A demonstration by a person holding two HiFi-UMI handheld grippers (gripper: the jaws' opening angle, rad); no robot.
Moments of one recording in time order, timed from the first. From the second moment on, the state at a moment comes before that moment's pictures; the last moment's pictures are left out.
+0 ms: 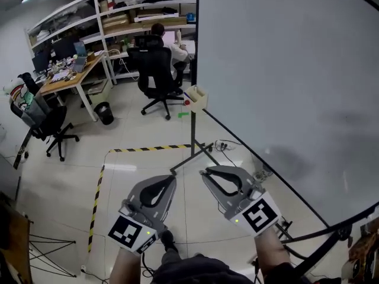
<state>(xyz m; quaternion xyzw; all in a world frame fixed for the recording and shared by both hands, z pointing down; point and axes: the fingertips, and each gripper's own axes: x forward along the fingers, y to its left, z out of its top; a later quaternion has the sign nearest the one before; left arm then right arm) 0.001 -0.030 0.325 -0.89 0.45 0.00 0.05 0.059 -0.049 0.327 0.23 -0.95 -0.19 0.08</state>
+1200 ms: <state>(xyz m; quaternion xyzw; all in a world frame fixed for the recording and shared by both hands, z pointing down) -0.093 0.149 0.332 -0.88 0.47 0.02 0.04 -0.024 0.126 0.350 0.23 -0.95 -0.16 0.11</state>
